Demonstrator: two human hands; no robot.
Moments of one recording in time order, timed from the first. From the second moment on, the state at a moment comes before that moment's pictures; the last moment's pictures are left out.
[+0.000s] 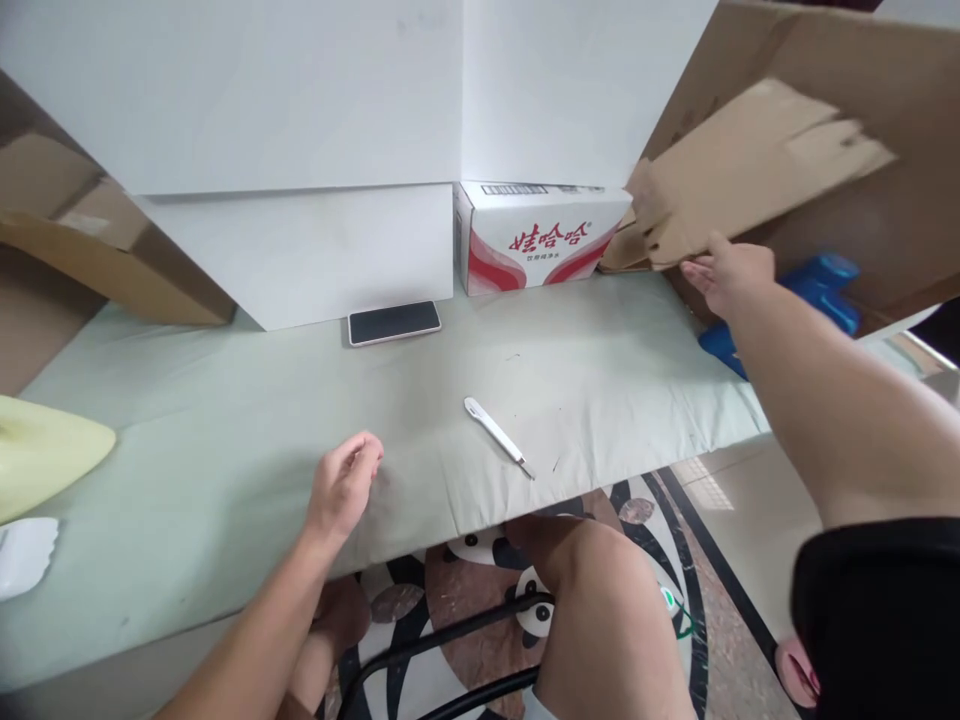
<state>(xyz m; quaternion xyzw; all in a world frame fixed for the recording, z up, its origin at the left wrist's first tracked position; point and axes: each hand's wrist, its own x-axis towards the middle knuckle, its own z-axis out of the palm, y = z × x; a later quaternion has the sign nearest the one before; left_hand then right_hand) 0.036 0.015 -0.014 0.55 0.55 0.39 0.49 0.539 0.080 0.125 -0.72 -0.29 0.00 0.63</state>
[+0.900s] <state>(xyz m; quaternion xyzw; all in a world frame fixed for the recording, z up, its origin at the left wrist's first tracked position) -0.036 -0.007 0.036 0.45 0.48 0.56 0.51 0.101 0.120 0.099 -0.57 -0.79 0.18 0.16</state>
